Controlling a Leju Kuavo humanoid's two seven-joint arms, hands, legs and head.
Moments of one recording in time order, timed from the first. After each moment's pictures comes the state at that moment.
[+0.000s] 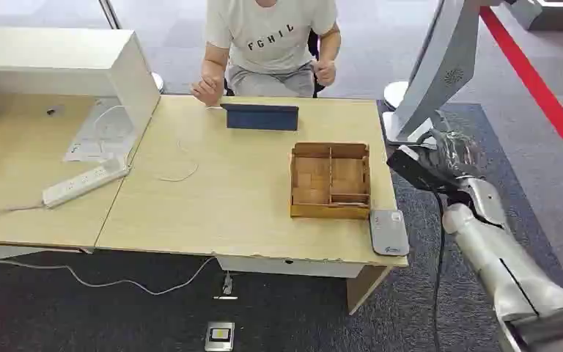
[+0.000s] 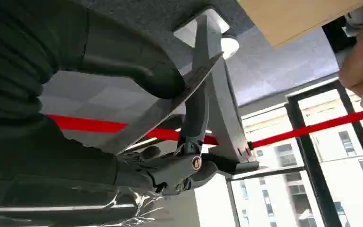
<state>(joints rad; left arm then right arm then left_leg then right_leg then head) -0.17 0.10 1.51 -0.15 -1.26 0.08 0.05 -0.95 -0.25 0.59 -0.33 0.65 -0.40 -0.25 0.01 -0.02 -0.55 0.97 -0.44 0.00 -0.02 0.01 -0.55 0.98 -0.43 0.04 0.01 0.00</state>
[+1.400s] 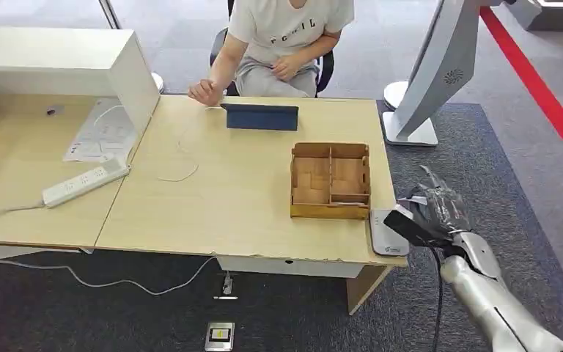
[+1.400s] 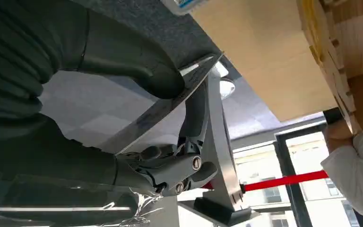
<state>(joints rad) -0.18 0.10 1.52 -0.15 -1.25 0.16 0.06 -0.72 -0.27 0.60 -0.35 0.59 -0.45 -0.42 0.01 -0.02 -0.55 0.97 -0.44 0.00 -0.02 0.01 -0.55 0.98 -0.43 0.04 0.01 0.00</state>
